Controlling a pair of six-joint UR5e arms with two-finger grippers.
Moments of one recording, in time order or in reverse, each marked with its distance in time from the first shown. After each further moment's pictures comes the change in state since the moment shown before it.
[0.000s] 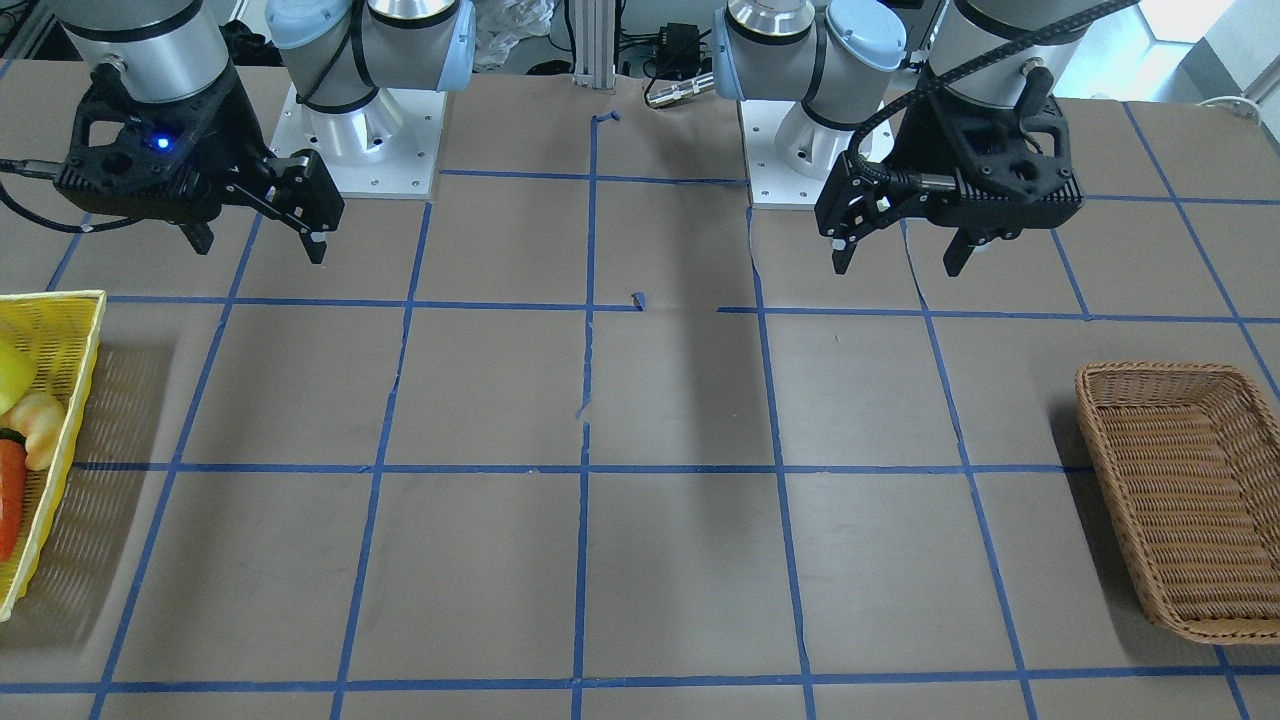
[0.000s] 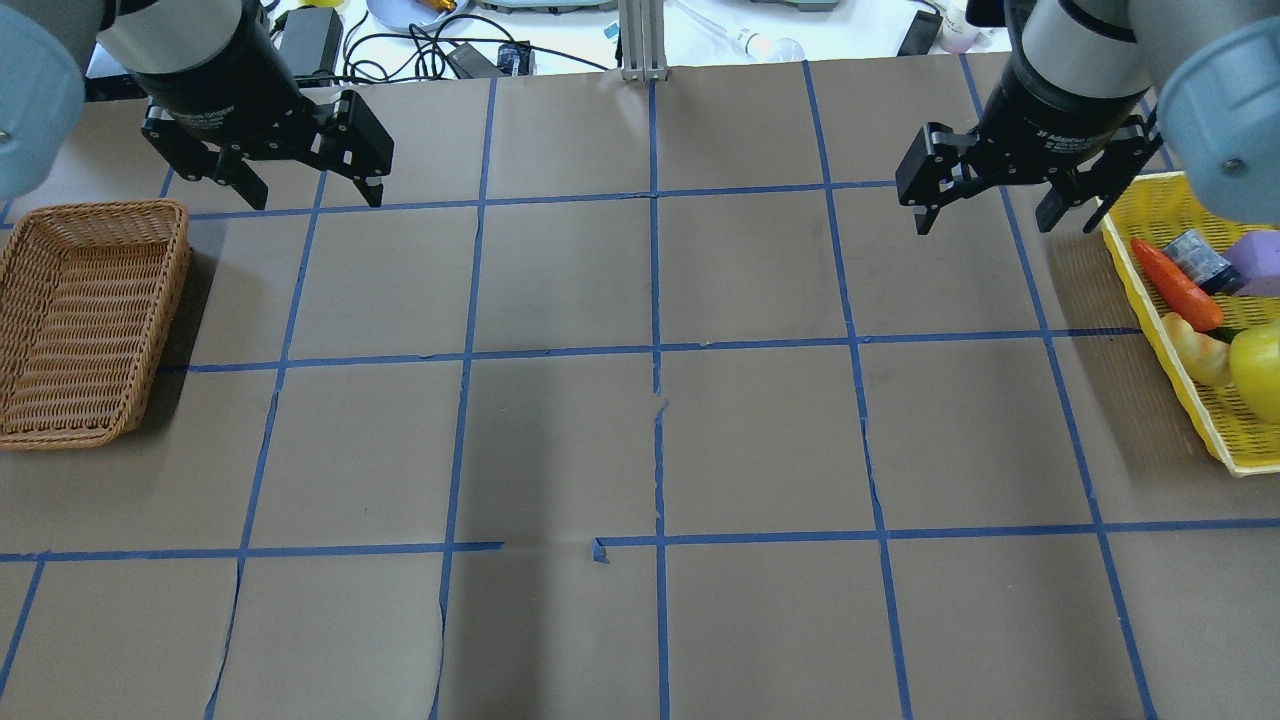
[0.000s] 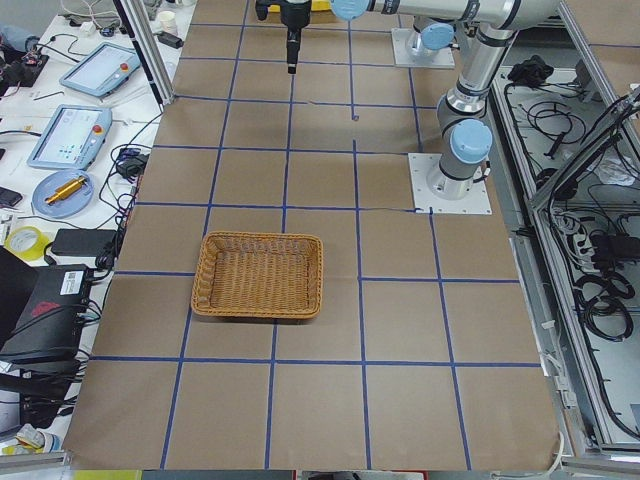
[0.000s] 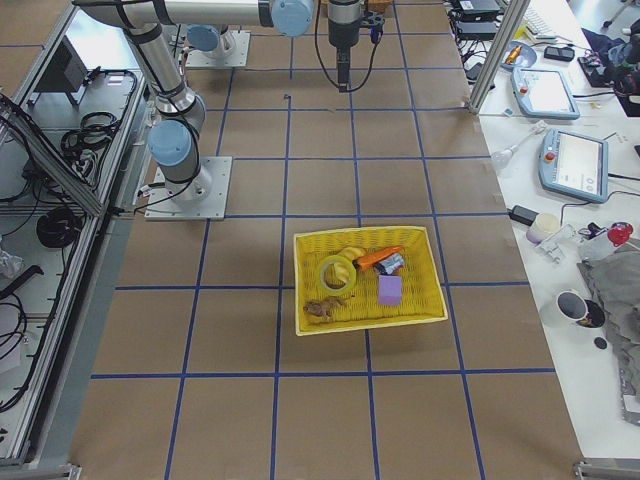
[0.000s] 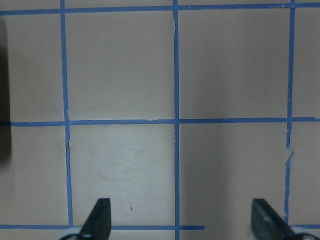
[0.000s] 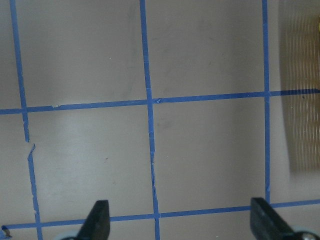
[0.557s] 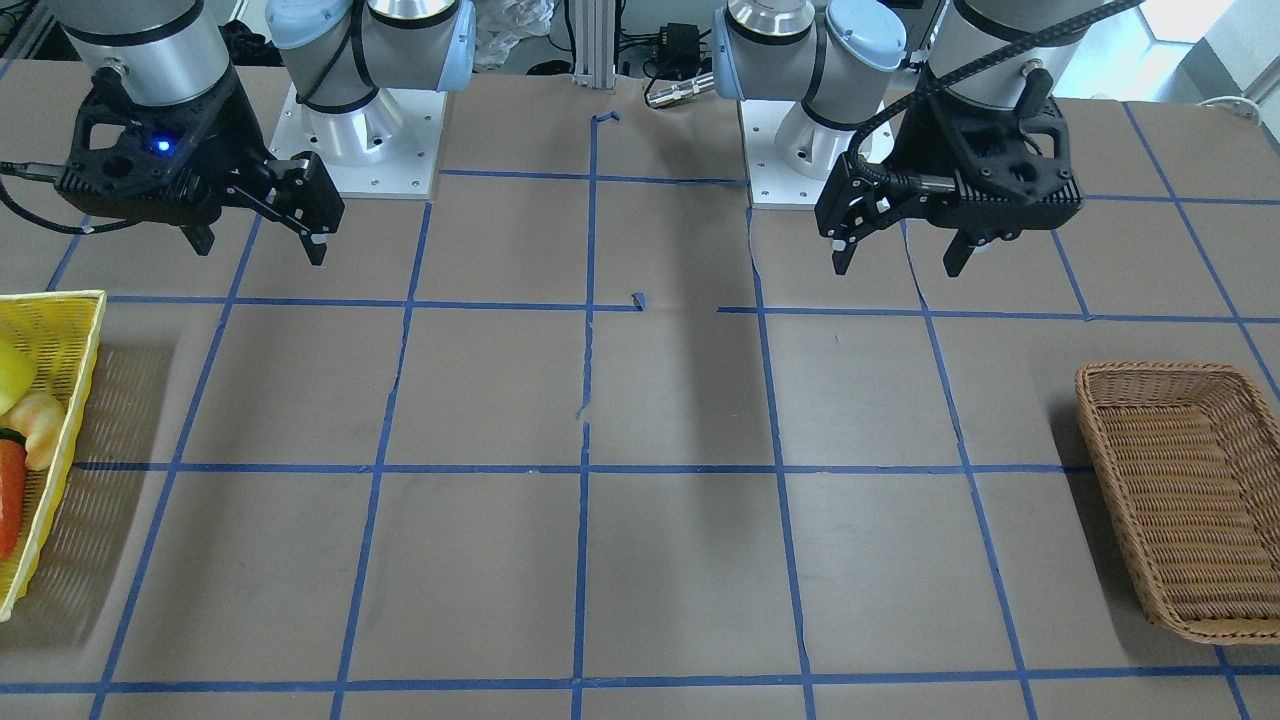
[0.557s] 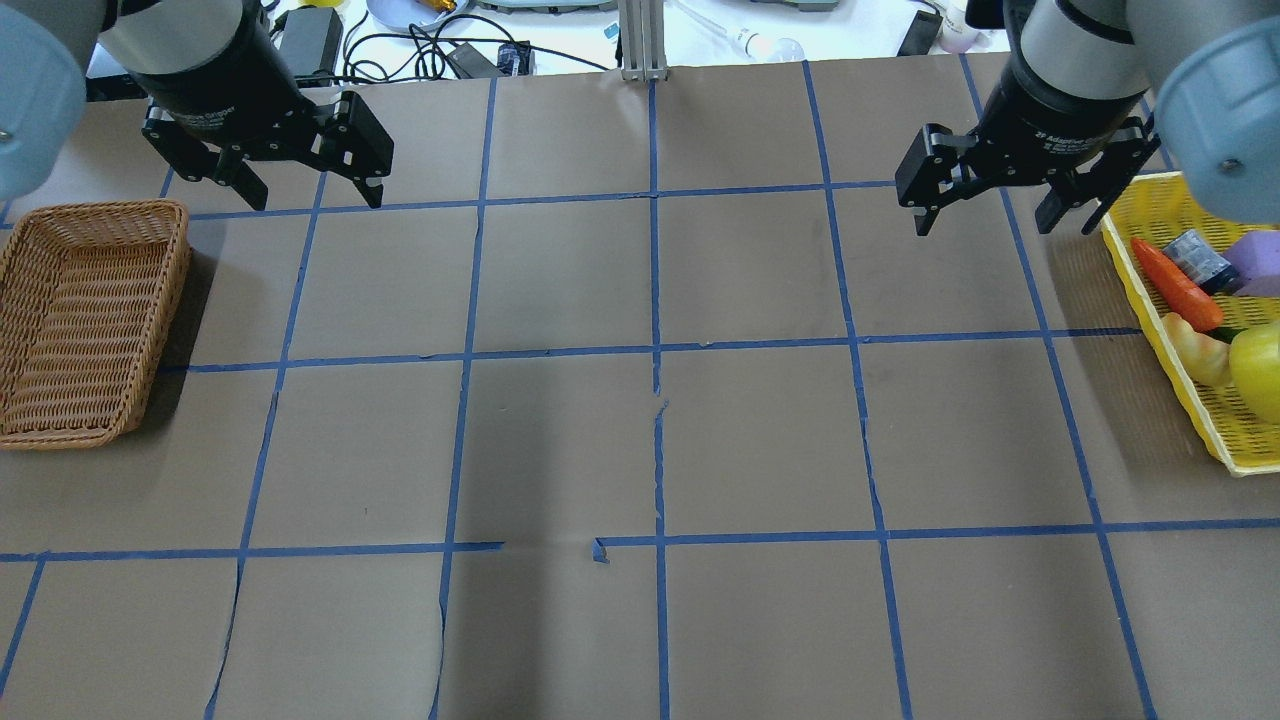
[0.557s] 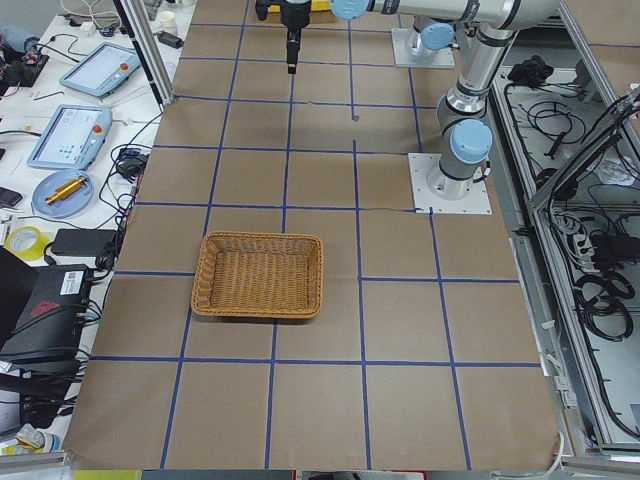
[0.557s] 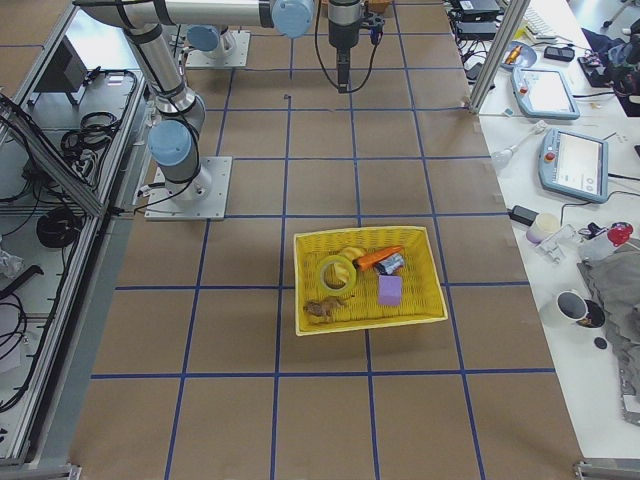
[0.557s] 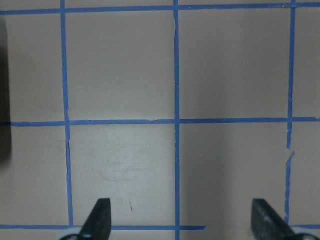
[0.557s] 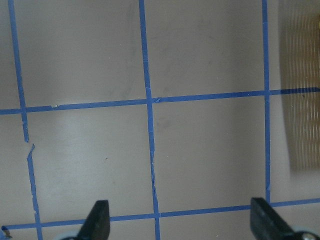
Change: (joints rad) left arm 0.000 -0.001 -0.001 0.000 0.001 0.000; right arm -0.004 0.003 0.000 0.002 -0.001 0.004
